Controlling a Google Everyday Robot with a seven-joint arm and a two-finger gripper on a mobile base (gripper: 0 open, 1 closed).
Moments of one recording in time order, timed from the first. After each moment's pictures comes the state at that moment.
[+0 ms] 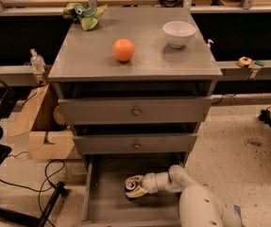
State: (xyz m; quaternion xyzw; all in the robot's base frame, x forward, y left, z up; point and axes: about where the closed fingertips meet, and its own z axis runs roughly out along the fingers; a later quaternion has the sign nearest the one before) arm 0.586 0.014 0.184 -0.54 0.58 0.46 0.40
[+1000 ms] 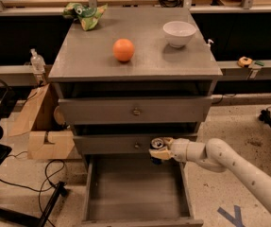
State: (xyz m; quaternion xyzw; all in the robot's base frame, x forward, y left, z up) arm 0.657 -0.117 0.453 -0.40 0.72 0.32 0.48
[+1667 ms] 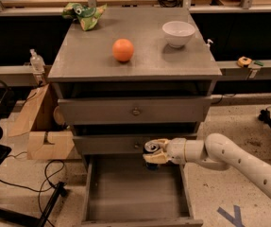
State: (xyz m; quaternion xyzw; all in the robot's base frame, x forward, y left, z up) arm 0.592 -0.079 0.522 -0.43 0.71 0.35 0.43
